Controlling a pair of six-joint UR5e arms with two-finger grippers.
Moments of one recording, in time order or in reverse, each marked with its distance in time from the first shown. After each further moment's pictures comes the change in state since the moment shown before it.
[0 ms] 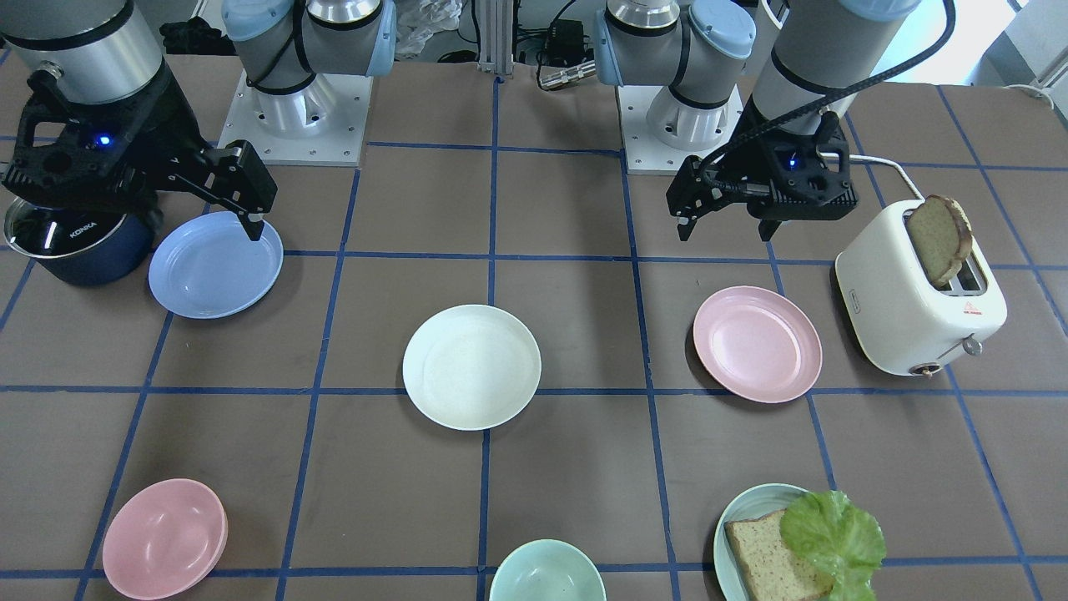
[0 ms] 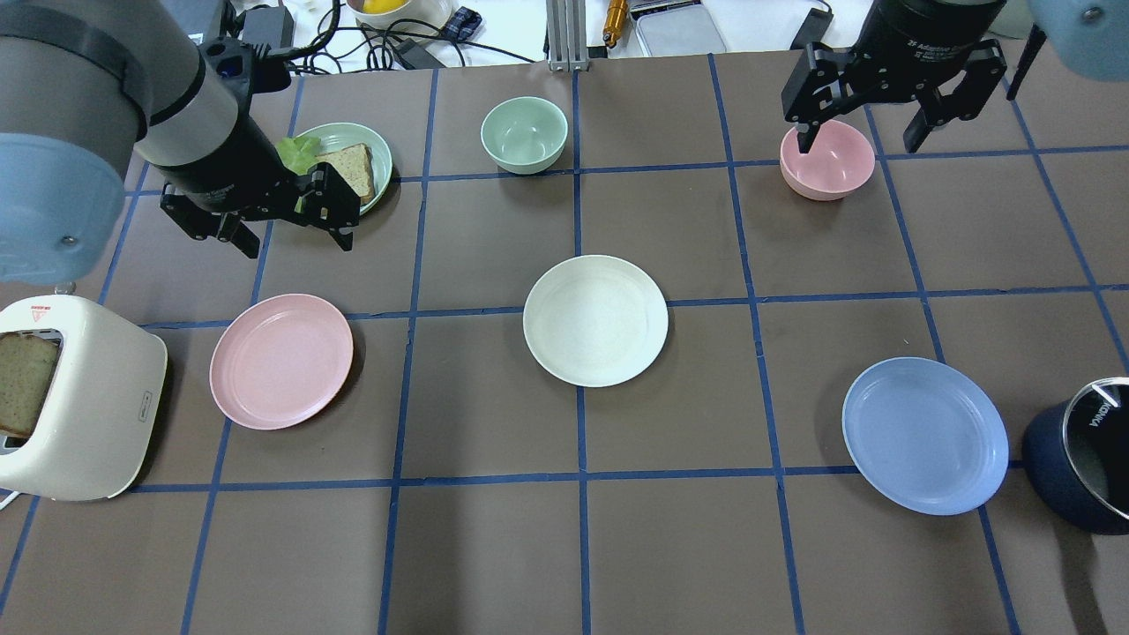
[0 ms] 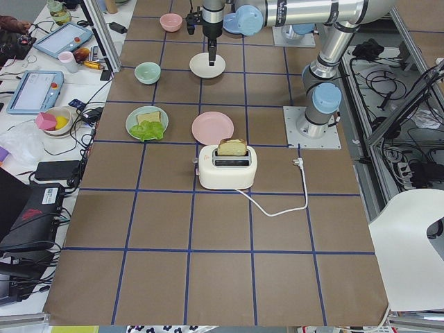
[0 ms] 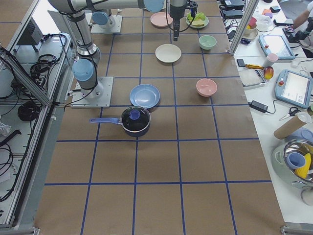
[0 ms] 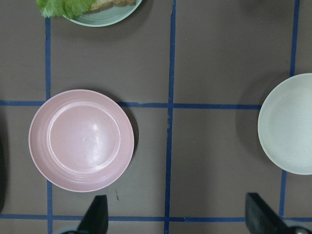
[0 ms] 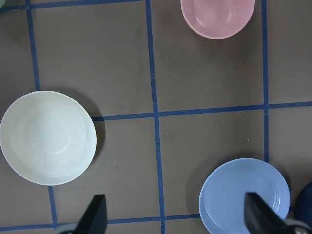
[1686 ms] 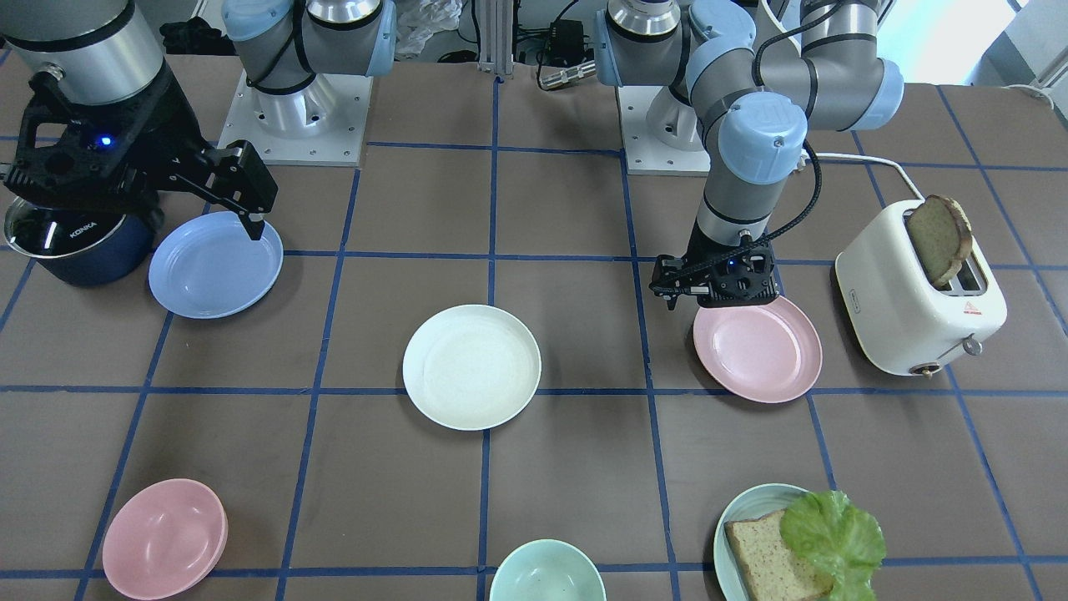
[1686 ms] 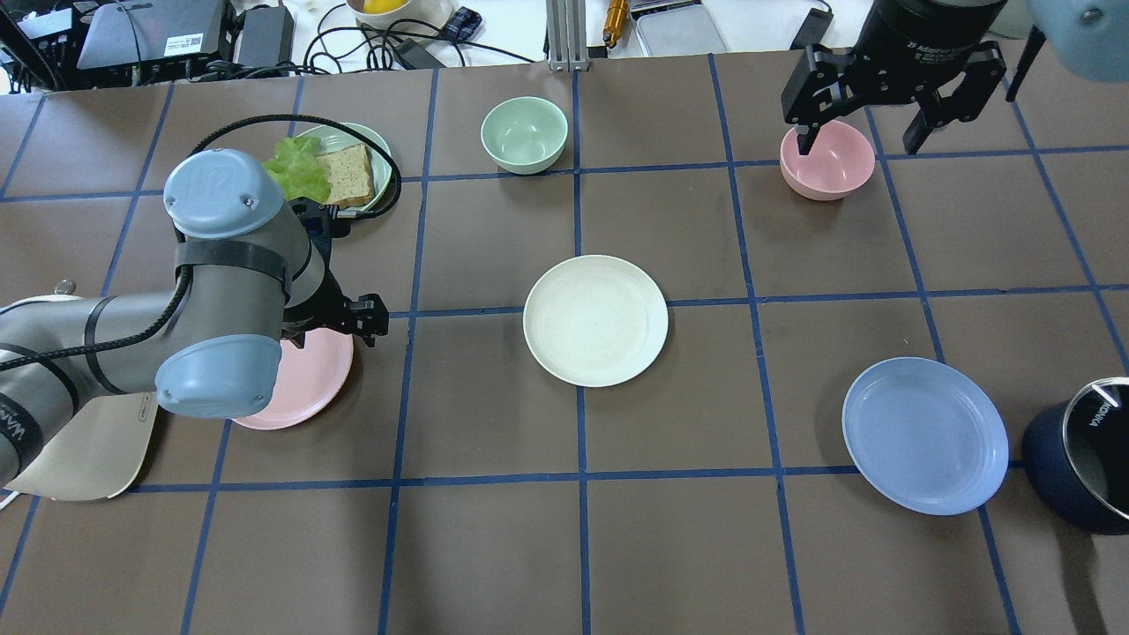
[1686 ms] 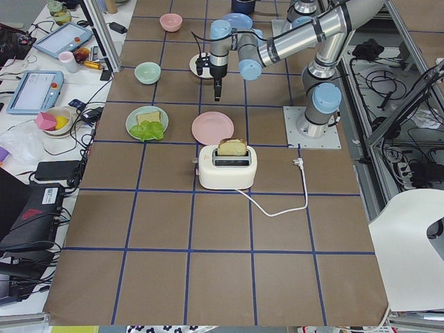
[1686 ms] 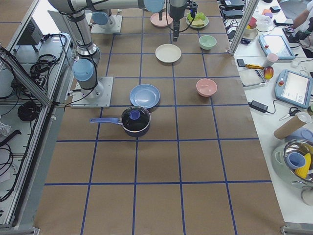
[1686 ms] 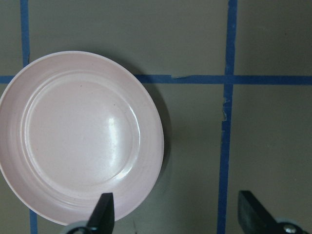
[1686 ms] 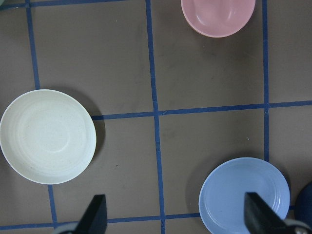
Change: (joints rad) left arm 0.005 -0.115 -0.371 0.502 0.127 0.011; right arm 0.000 0.000 0.002 0.002 0.000 -0.001
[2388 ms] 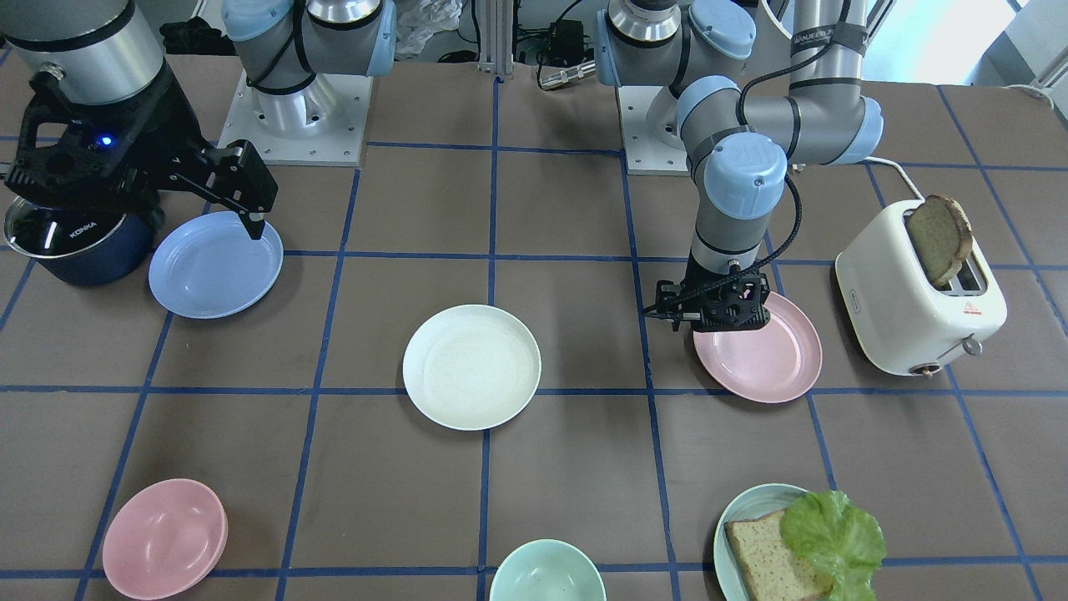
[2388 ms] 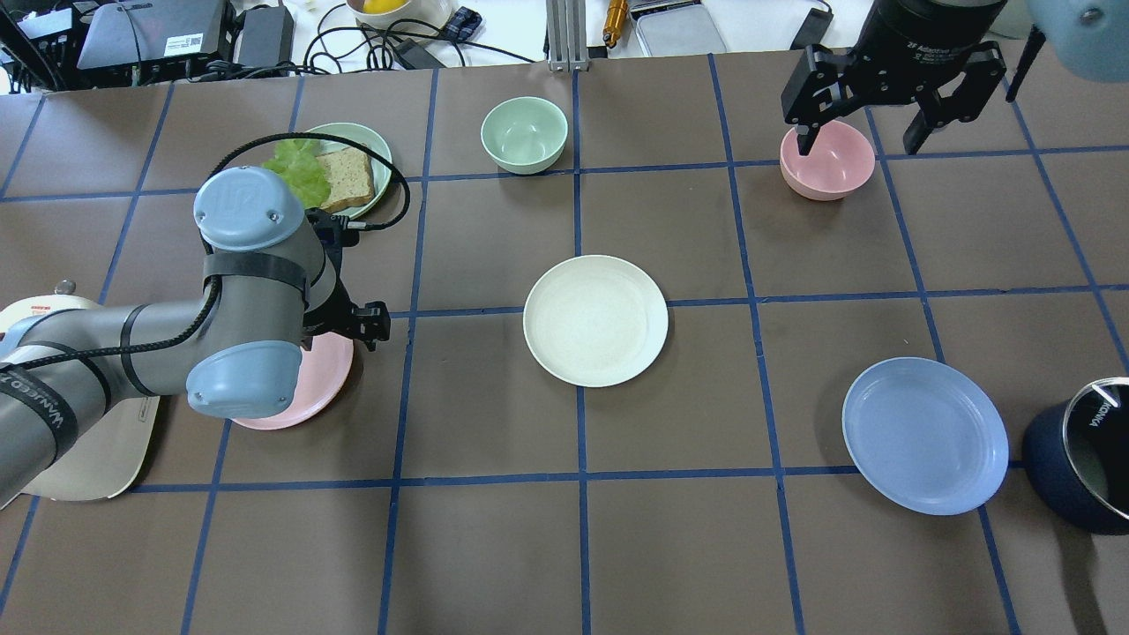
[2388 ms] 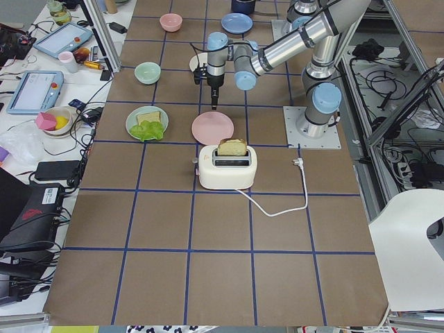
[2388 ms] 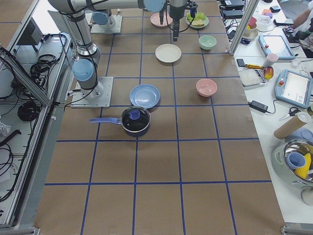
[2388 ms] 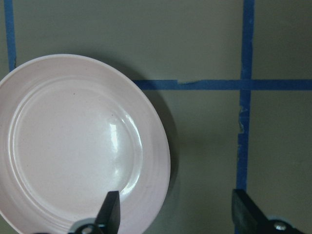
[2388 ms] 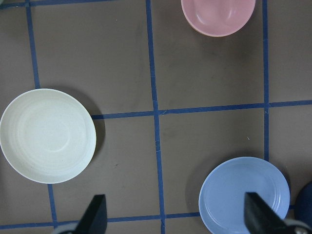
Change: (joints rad) left arm 0.000 -0.095 -0.047 0.176 0.059 0.056; right arm 0.000 -0.001 0.000 0.002 0.000 -0.001
